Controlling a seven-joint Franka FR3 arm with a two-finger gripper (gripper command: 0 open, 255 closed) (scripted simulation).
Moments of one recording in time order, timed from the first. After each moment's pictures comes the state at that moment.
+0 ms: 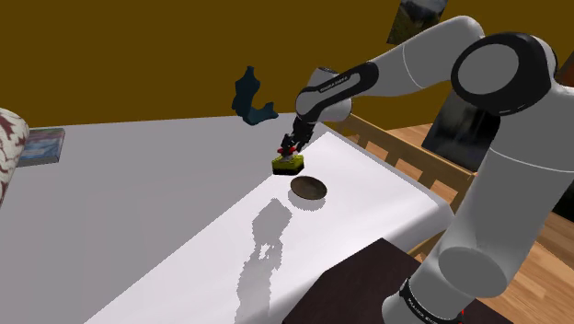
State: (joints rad) arm -0.11 0.14 -0.14 -2.13 0.11 2.47 -0.26
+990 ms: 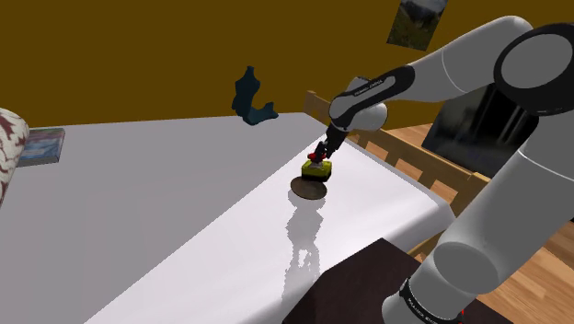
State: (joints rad) arm -0.20 -0.04 -0.23 -2.37 0.14 2.52 -0.48
